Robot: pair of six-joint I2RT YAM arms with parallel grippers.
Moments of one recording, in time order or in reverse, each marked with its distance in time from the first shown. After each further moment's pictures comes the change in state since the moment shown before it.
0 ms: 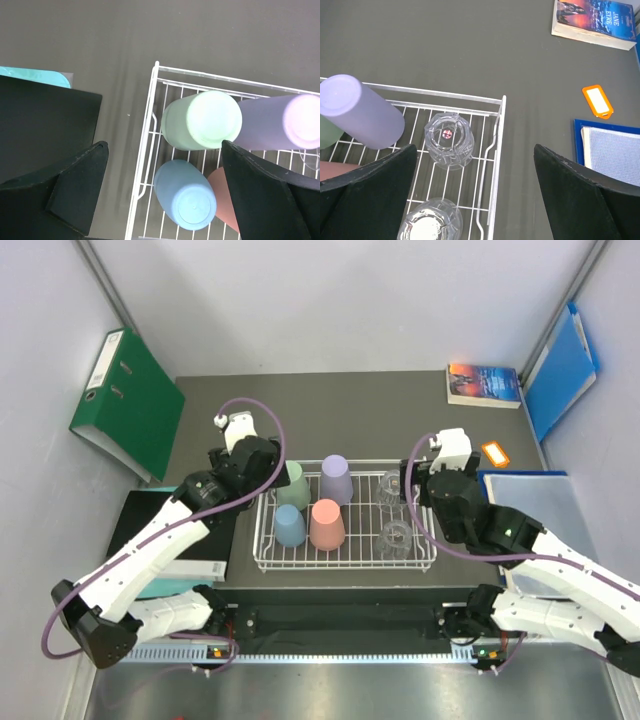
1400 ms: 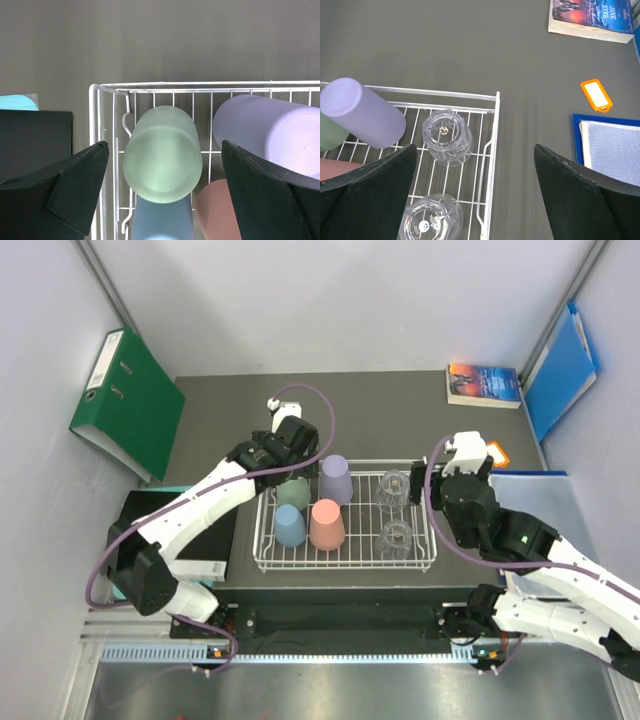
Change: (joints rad) left arm 0.000 0.348 0.146 0.072 0.095 0.129; right arm 0.000 -0.070 0.003 -0.059 0.008 0.040
